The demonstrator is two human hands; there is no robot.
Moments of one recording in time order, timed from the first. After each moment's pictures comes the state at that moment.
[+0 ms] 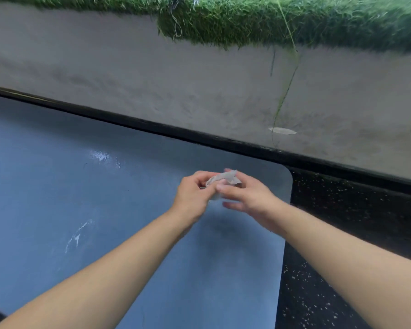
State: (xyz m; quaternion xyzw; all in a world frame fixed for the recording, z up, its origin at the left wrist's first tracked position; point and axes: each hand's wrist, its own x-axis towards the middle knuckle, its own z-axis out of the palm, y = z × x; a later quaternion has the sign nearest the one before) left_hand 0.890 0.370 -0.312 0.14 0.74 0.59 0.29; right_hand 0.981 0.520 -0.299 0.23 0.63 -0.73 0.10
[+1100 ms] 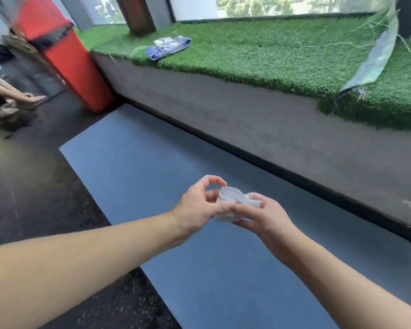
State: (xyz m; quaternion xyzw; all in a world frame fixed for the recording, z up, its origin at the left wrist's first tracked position) left_hand 0.849 0.151 -0.122 0.06 0.75 0.61 0.25; right_hand 0.903 0.329 -0.160 0.11 0.53 -0.83 0.14
